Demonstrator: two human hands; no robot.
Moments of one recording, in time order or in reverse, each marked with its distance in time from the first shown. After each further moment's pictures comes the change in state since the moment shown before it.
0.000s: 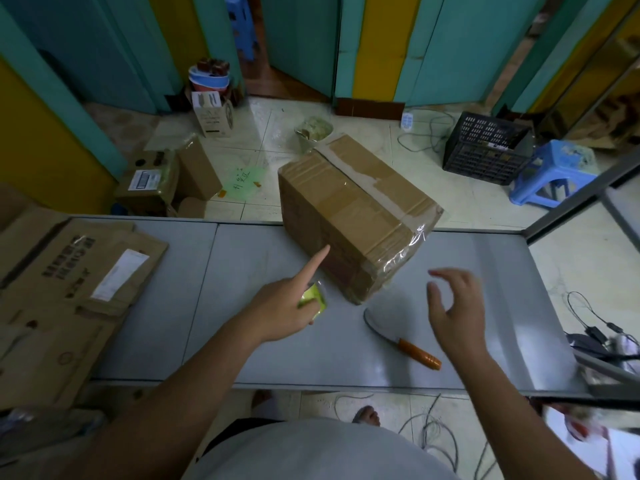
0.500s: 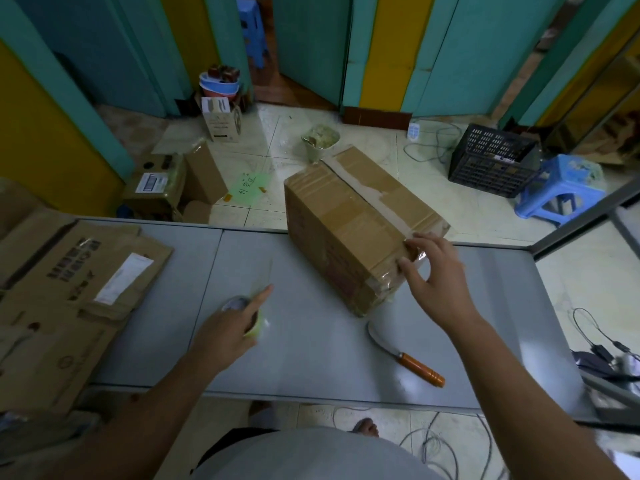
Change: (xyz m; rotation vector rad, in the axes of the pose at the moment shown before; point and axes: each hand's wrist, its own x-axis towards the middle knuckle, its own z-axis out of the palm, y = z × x) left_hand -0.046 -0.110 -0.005 0.439 0.108 -0.185; right_hand 0.074 -0.055 0.005 -0.029 -0.225 -0.044
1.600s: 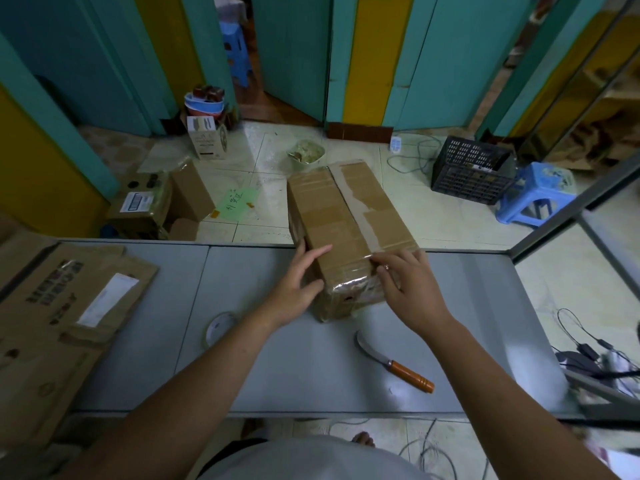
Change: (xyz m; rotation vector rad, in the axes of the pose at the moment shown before) left_hand 0.092 0.130 -0.037 -0.972 0.032 0.207; right_hand -0.001 -0.011 0.006 -0.052 -0.053 -0.079
